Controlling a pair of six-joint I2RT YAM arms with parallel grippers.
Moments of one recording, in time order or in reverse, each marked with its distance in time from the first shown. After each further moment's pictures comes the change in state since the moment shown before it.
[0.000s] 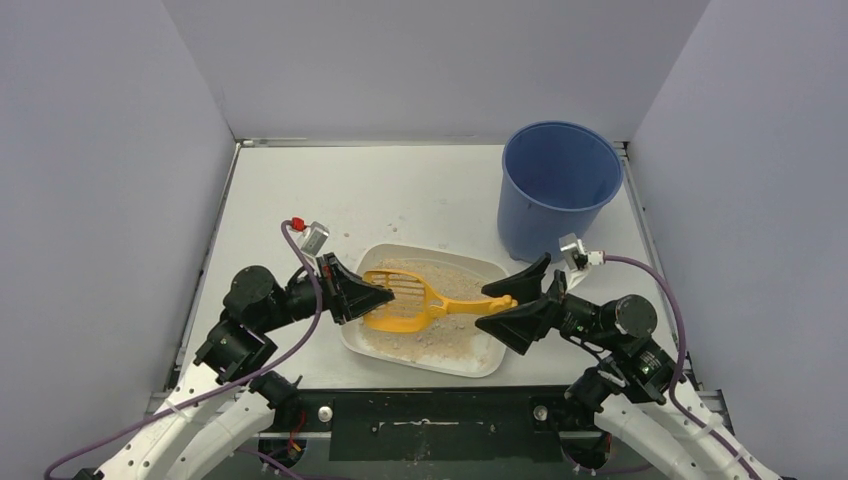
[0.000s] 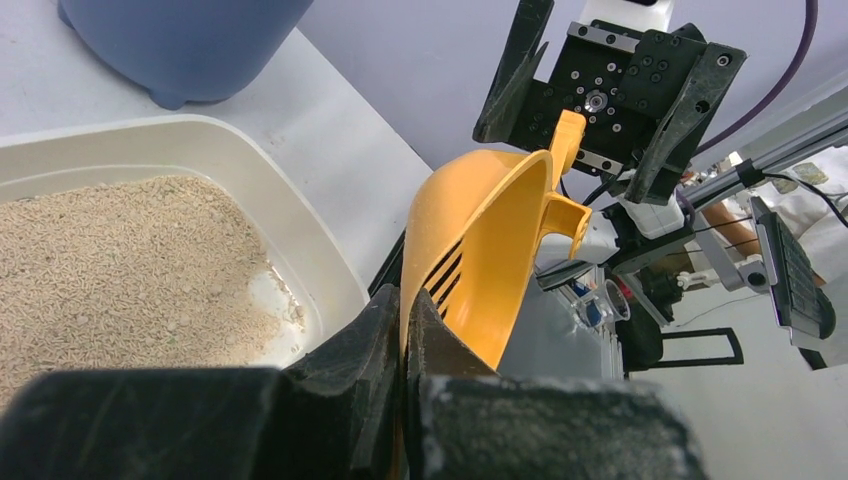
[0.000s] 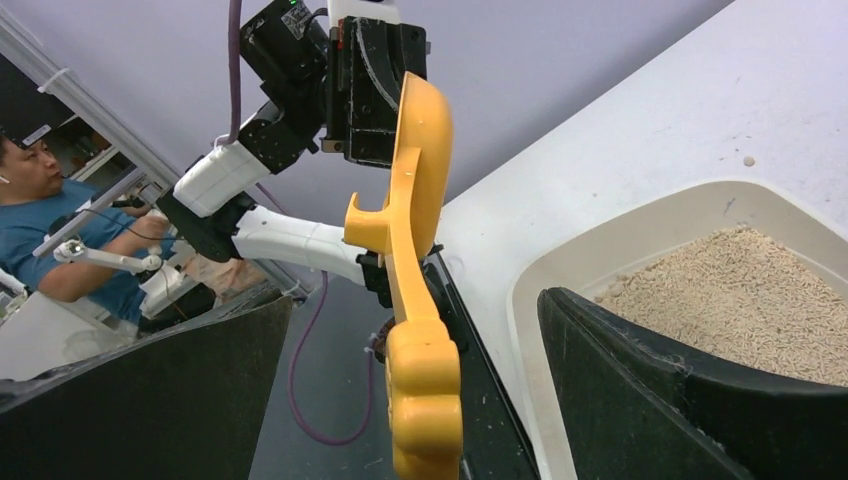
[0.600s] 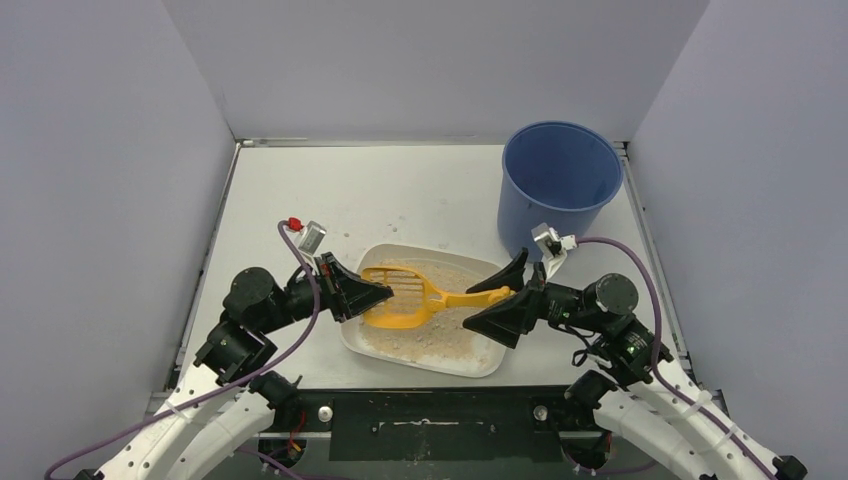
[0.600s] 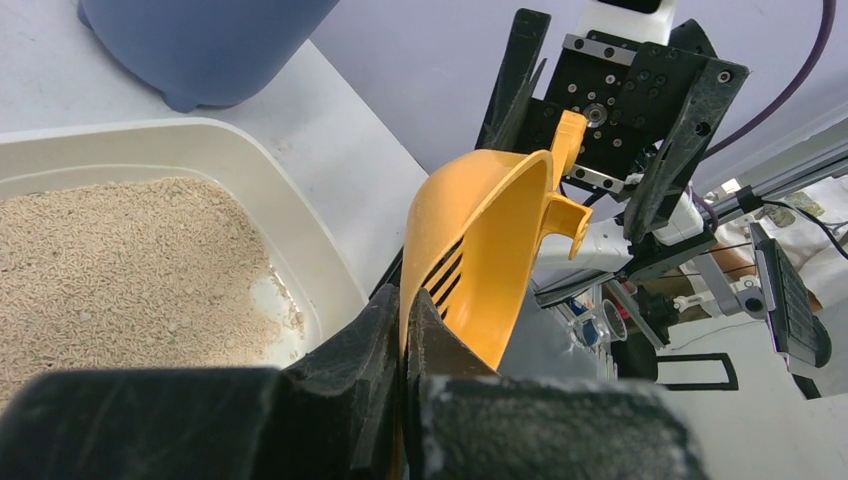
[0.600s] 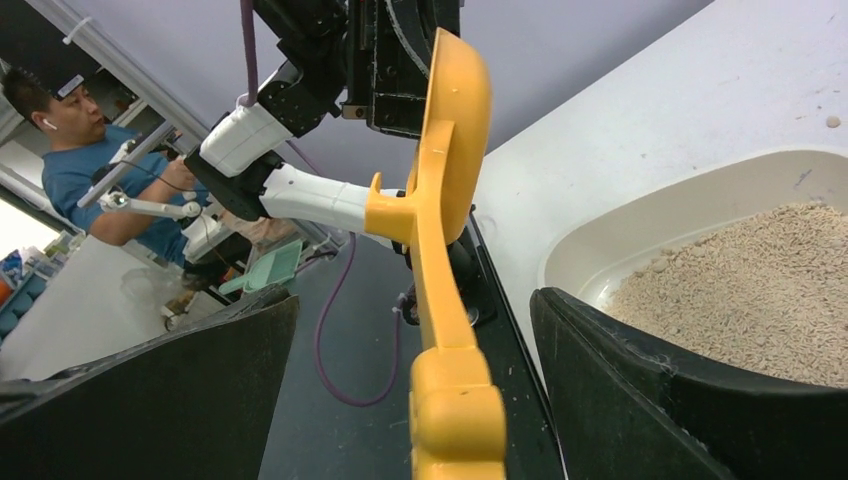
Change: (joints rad) left arm 0.000 -0.009 -0.016 0.012 -0.050 -0.040; right arm 0.000 0.169 0.042 0.076 -0.132 0.039
